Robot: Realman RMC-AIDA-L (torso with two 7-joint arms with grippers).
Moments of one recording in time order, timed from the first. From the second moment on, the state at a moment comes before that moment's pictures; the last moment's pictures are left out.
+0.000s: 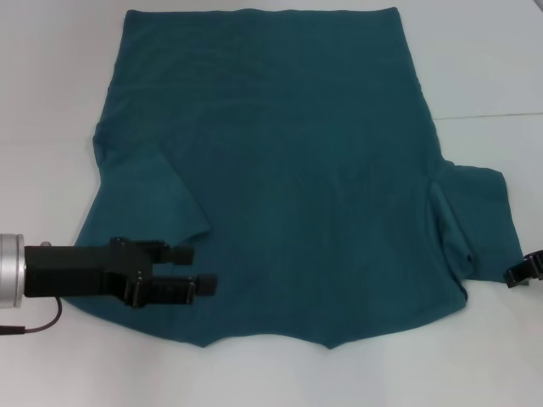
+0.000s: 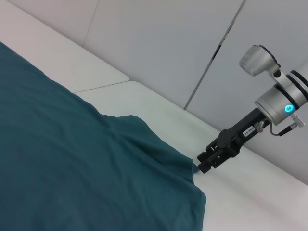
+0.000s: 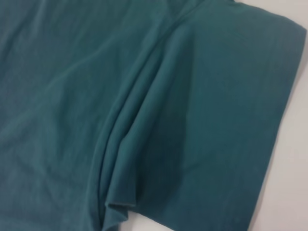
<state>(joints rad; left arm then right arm) -0.60 -2.10 0.67 0.83 2.15 1.68 -1.74 0.63 2.07 -0.74 -1.04 -2.93 -1.38 2.49</state>
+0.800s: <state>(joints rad) -0.60 -2.10 0.67 0.83 2.15 1.67 -1.74 0.65 2.06 -0.75 -0.98 -2.93 -1.34 2.51</state>
